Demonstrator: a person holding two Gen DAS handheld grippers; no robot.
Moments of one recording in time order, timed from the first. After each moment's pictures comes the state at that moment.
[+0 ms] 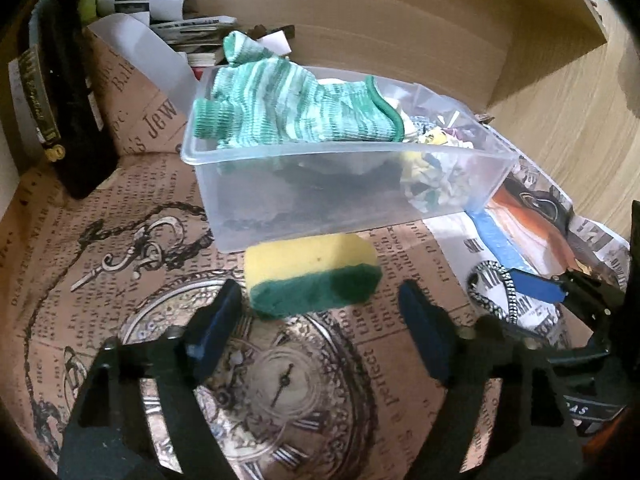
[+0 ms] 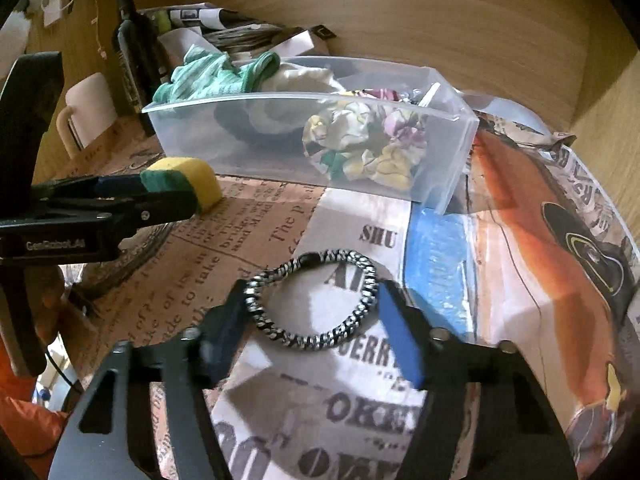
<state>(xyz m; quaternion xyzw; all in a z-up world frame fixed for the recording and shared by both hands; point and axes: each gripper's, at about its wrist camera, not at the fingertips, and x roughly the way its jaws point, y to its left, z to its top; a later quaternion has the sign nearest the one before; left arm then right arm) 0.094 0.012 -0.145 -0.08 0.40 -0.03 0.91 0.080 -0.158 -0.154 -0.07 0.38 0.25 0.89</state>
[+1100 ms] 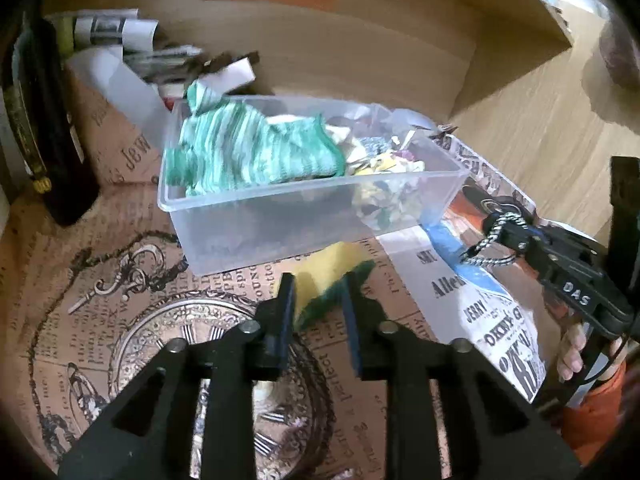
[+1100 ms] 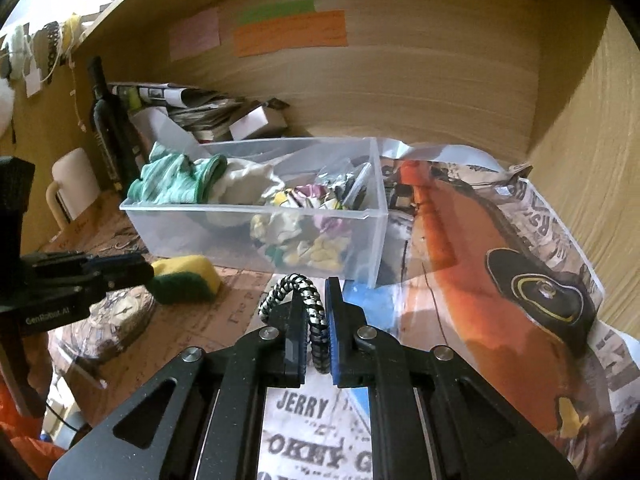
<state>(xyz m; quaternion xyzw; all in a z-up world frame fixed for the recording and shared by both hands) 0.086 0.008 -0.121 -0.08 0.38 -0.08 0.92 0.091 -0.192 -0.107 -0.02 0.31 0.21 0.93</state>
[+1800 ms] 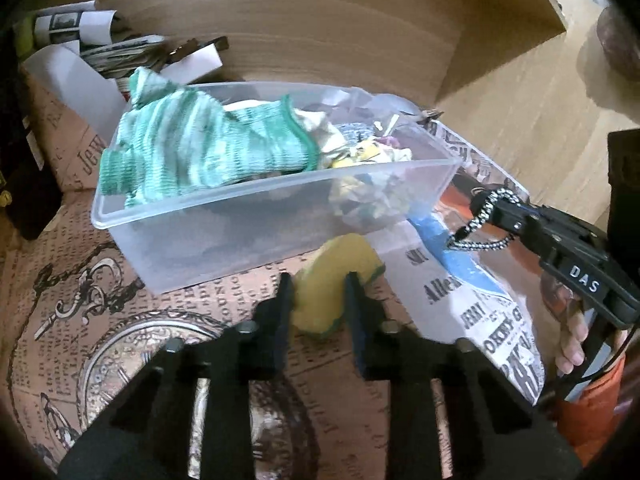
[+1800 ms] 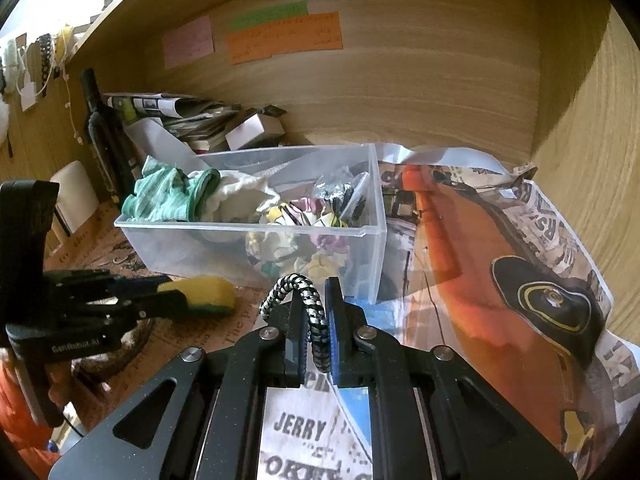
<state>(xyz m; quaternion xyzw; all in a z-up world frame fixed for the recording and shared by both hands) 0.108 -0.016 -0.130 -0.07 0.39 -0.12 0.91 0.102 -0.193 -0.105 -0.01 0.30 0.22 0.93</state>
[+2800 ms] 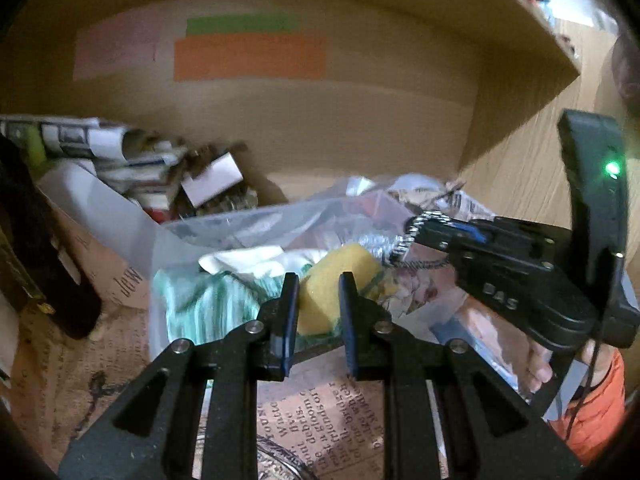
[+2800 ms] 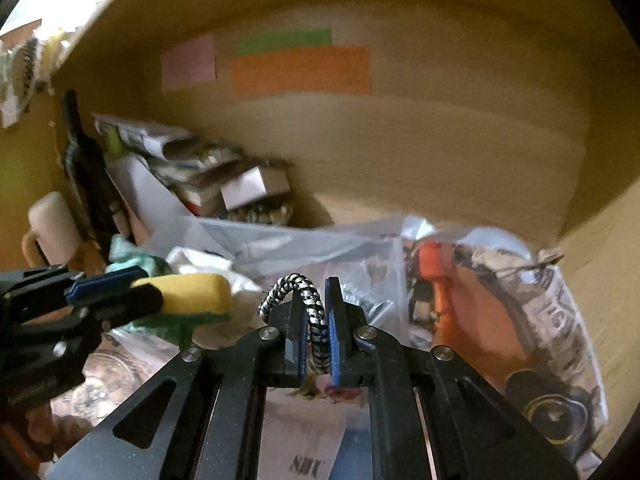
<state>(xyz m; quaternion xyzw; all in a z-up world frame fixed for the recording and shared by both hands) 0.154 -0.008 -0.075 -0.04 0.30 -0.07 0.95 0.182 -0.143 -0.081 -0.04 0.28 0.23 0.93</state>
